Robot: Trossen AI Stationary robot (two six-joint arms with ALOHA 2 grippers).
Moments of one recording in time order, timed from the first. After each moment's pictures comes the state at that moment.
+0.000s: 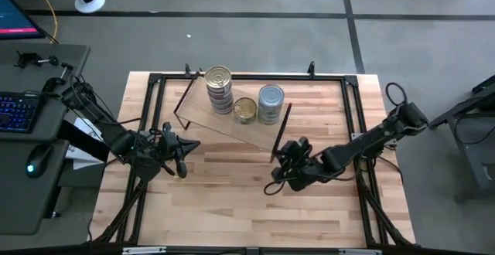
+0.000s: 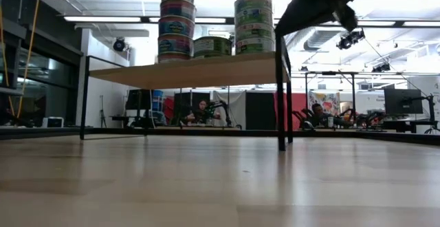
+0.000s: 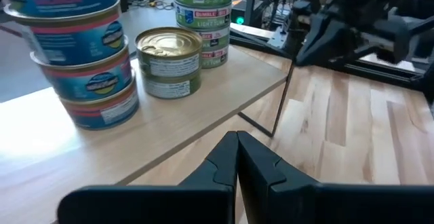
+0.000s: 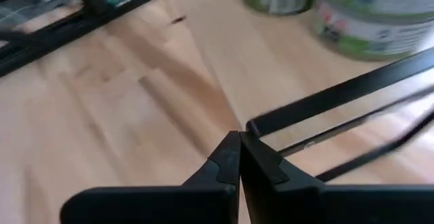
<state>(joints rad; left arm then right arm) -0.71 0.96 0.79 -0.52 -1.04 -0.68 0.47 1.54 1.07 -0.46 0.81 0.95</state>
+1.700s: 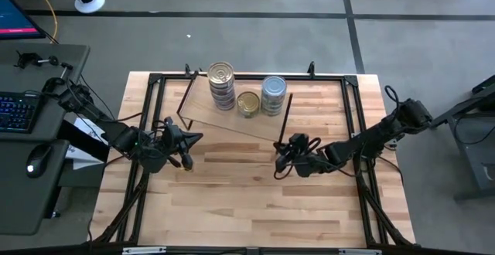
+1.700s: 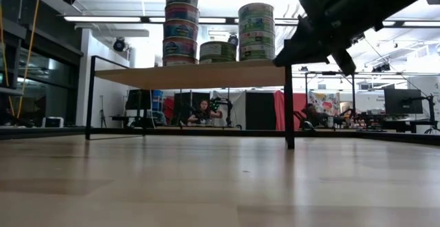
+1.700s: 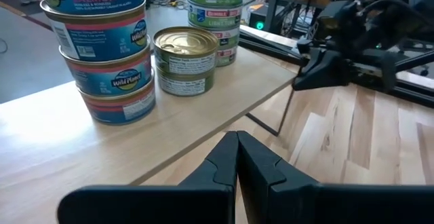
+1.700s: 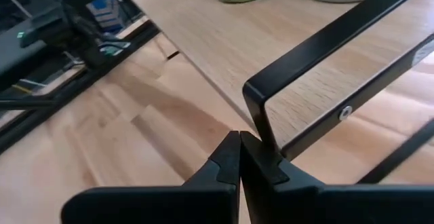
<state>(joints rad) -0.60 0.96 0.79 -0.49 -1.03 -0.67 0.38 1.46 0.70 0.10 0.84 0.94</state>
